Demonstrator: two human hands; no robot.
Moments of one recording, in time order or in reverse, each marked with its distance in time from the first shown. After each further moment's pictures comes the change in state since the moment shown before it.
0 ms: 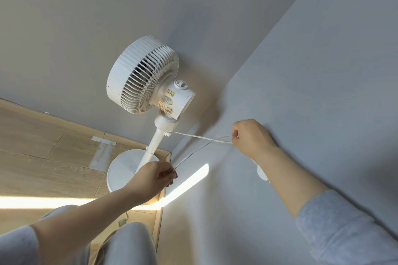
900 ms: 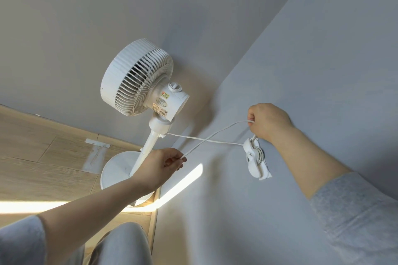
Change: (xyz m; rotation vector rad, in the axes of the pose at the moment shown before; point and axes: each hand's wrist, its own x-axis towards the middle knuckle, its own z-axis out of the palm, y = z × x) left_hand 0.010 0.041 -0.004 -0.117 0.118 0.109; right_hand 0.003 0.028 -0.057 -0.150 0.023 0.110
